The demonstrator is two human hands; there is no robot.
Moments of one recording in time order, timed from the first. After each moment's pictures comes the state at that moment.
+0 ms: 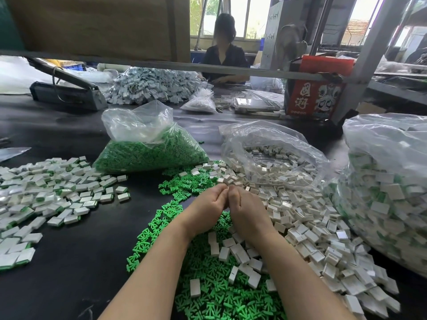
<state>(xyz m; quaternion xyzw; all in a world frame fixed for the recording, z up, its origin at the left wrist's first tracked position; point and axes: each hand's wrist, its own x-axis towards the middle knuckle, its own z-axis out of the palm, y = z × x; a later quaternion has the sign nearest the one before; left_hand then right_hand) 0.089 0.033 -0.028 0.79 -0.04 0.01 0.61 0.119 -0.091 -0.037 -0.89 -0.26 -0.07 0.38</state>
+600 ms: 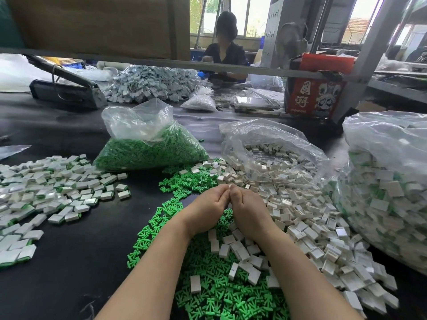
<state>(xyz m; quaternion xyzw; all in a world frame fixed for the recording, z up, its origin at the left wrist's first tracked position) 0.088 0.034 -0.028 0.85 -0.07 0.00 0.52 0.123 -0.096 -0.037 -0.89 -0.26 -0.04 0.38</state>
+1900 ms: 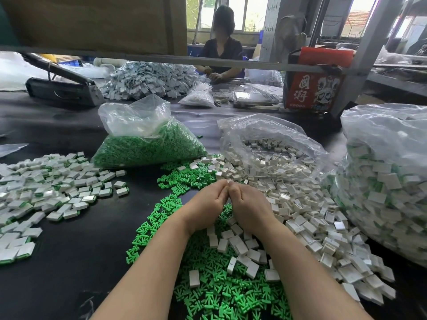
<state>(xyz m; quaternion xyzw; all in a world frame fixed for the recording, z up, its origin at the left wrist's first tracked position) 0.088 0.033 -0.033 0.84 -0.07 0.00 0.53 0.123 -0.100 -0.038 -0.89 -0.28 -0.05 0.35</state>
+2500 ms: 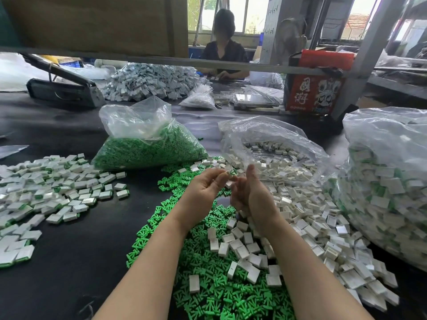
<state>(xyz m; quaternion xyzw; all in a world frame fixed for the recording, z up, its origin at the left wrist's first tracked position) 0.086 0.041 -0.023 0.73 -0.11 0.13 0.66 0.120 -0.101 -0.020 -0.60 -0.21 0.18 0.75</state>
